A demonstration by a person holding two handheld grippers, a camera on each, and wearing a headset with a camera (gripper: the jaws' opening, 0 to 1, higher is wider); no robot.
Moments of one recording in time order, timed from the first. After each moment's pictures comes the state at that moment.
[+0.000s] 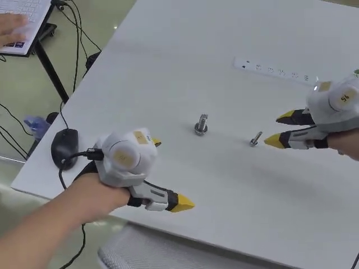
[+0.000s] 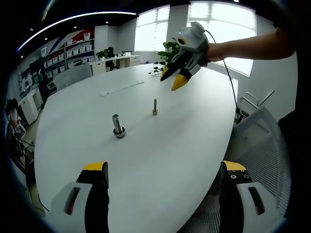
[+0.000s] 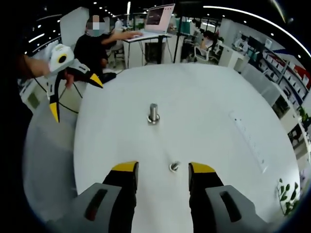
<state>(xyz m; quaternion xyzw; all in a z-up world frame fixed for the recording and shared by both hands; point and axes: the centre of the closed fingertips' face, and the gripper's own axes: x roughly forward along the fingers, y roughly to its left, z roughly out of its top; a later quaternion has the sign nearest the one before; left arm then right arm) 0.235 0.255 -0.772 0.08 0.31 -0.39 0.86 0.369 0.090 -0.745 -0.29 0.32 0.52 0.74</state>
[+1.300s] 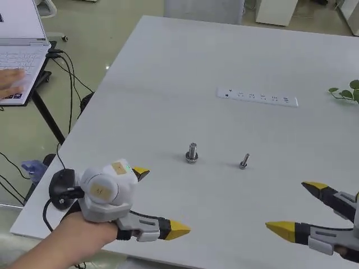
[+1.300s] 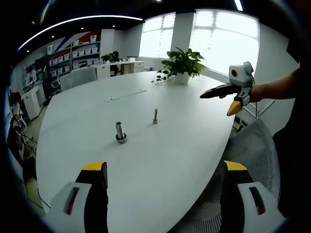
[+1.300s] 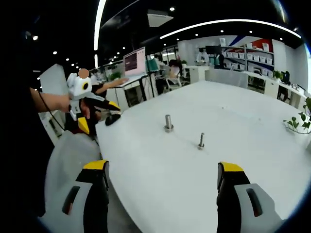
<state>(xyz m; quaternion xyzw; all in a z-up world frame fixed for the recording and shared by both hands) 0.227 0.255 -0.747 0.05 0.29 -0.38 0.88 0.255 0.046 -0.739 -0.06 0.26 0.46 0.85</state>
